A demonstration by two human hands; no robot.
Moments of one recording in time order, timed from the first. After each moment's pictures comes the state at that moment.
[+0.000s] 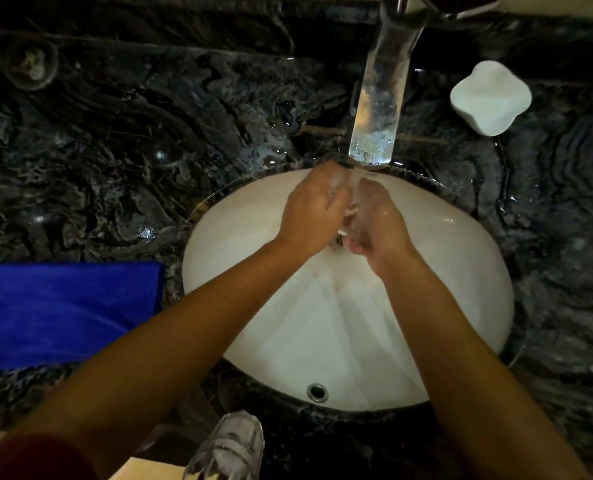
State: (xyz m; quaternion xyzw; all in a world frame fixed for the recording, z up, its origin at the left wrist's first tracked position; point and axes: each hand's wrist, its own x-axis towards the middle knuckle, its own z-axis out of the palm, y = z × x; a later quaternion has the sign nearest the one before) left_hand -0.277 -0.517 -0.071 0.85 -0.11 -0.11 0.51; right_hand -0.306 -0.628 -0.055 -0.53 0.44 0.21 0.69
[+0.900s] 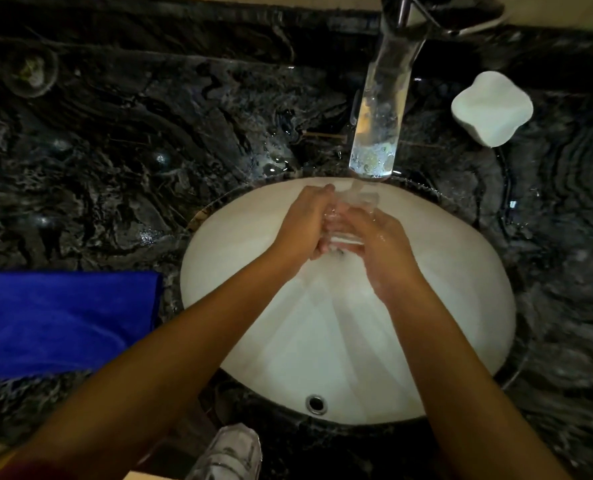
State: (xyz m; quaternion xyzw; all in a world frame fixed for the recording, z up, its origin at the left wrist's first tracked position) left_hand -0.274 -0.512 -0.068 0.69 0.16 -0.36 0.61; right_hand -0.330 -0.627 -0.040 -0.60 0.33 0.11 0.72
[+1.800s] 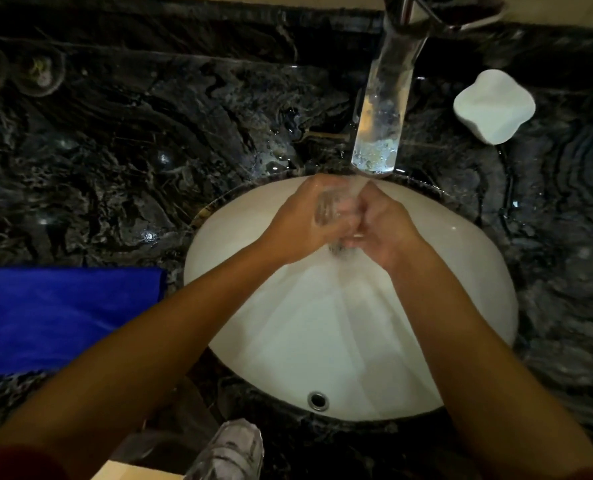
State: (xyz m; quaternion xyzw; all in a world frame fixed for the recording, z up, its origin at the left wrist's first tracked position) left_hand -0.270 -0.486 -0.081 0.81 -0.16 -0.22 0.51; right_hand -0.299 -0.639 -0.062 -0.50 0.37 0.20 0.76
